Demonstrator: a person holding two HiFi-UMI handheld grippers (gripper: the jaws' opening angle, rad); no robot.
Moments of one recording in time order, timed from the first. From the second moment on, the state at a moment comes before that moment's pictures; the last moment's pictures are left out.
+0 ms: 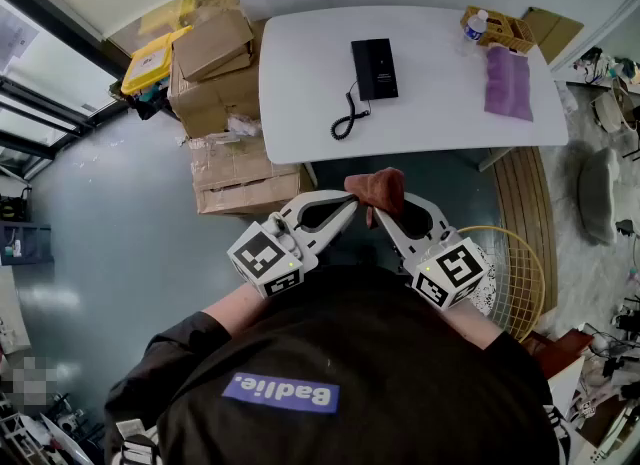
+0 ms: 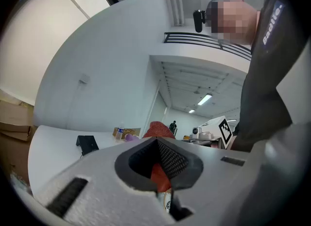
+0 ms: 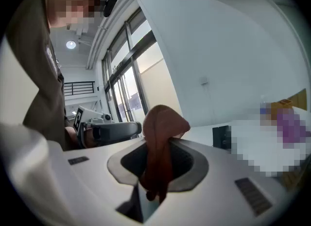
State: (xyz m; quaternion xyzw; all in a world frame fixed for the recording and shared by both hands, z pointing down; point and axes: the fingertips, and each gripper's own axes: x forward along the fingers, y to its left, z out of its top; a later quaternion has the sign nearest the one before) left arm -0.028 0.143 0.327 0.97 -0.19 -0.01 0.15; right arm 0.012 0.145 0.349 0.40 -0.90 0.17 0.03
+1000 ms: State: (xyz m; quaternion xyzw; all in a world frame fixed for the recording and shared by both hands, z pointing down) left arm -0.006 0.129 0.338 0.96 -0.24 0.01 0.15; right arm 0.043 0.130 0.379 0.35 -0.92 0.19 0.05
